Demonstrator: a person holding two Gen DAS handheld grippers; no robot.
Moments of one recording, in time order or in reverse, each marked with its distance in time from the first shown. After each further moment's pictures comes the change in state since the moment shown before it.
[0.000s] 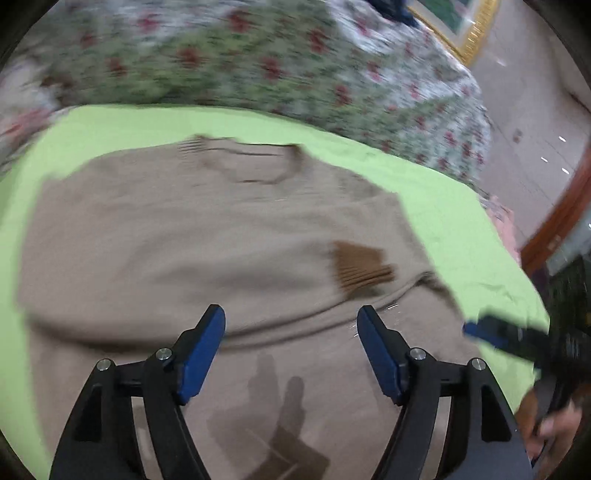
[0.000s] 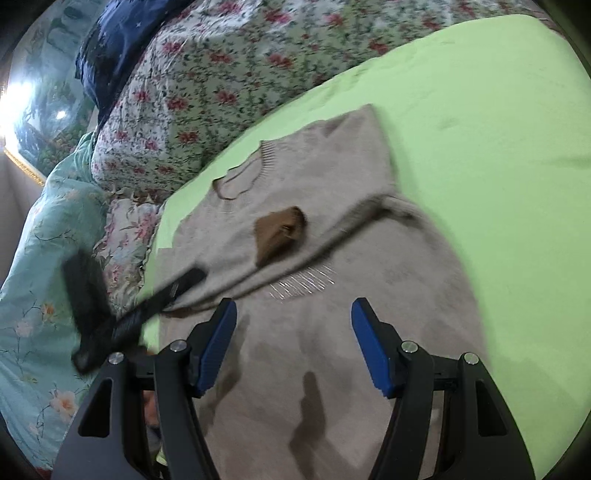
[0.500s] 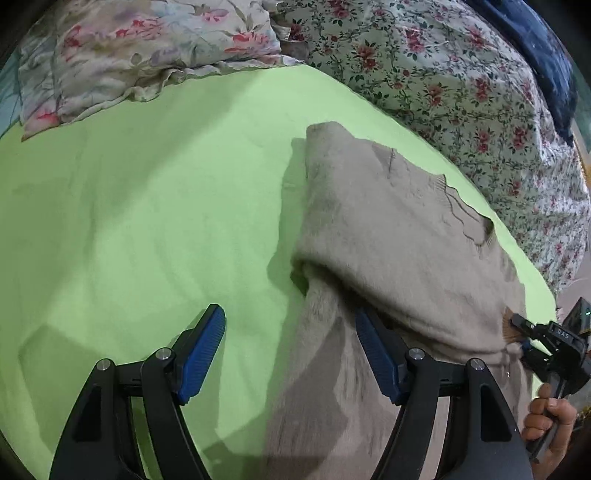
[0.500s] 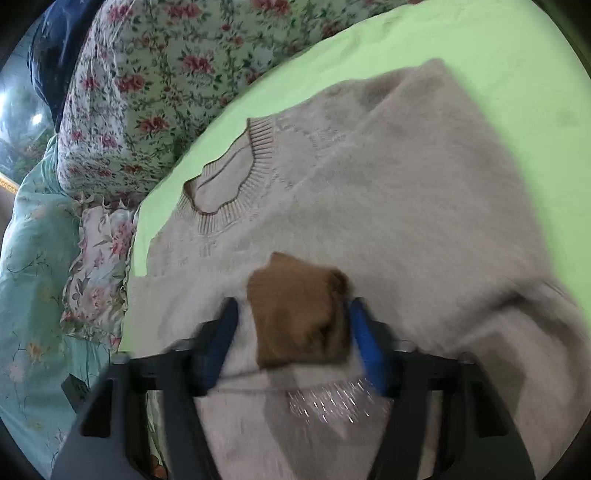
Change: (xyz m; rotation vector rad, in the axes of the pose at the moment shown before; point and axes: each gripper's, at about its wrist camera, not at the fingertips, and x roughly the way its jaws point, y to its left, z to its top) left arm -0.033 0.182 -0.021 -0.403 -0.046 0.272; right arm 0.128 0.011 0.066 0.047 0.099 -0.004
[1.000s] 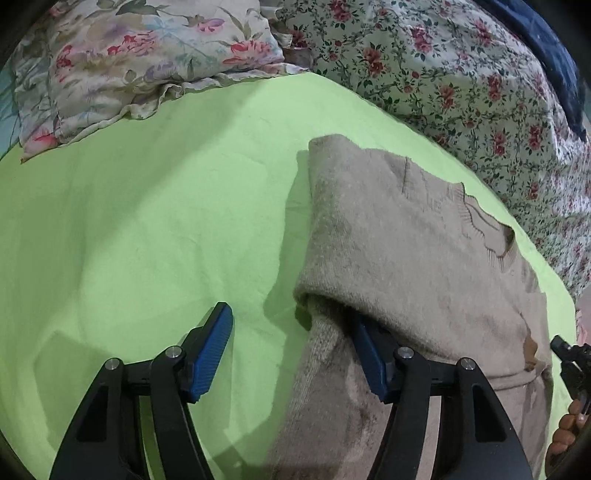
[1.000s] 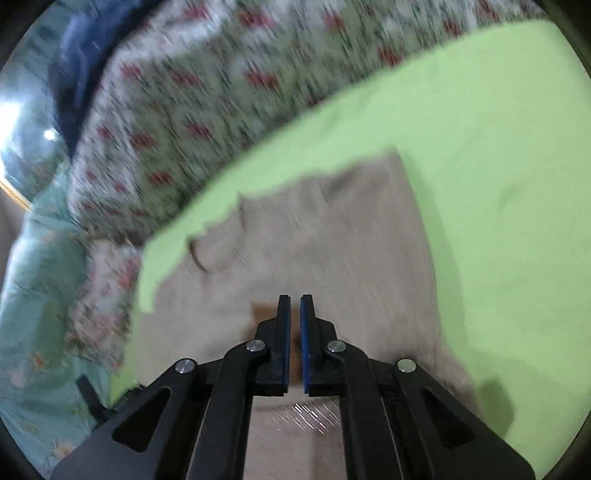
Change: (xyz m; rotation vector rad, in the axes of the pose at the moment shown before) left arm 0.018 -0.014 0.008 0.018 -0.045 0.071; right arm -0.052 -0.027 0.005 0.007 -0.111 -0.055
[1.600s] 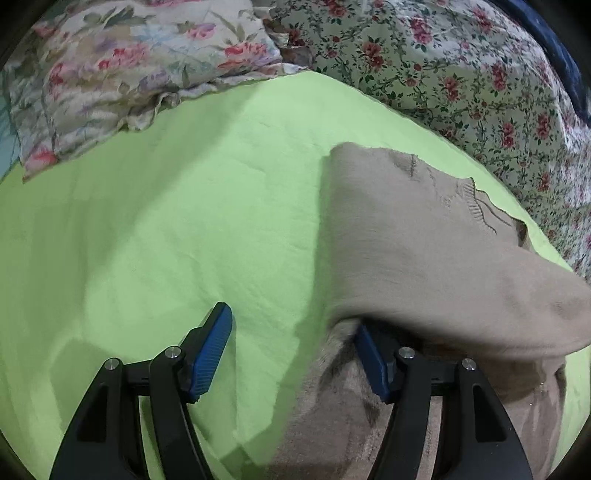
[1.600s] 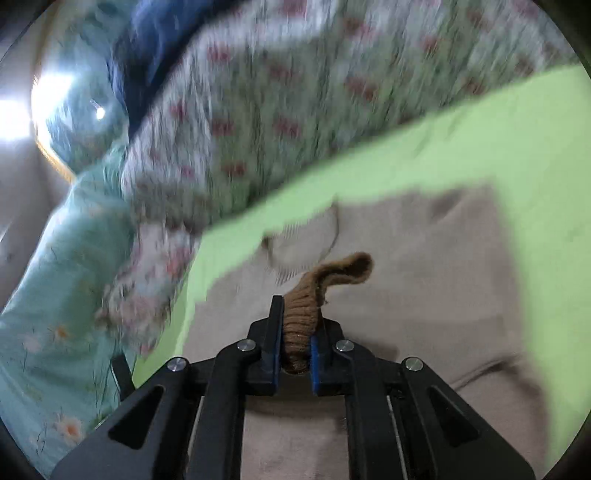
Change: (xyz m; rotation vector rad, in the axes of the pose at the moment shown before) left arm 0.007 -0.008 0.008 0.029 0.008 0.046; right arm -0.044 0.045 0.009 -0.148 -0.160 0.126
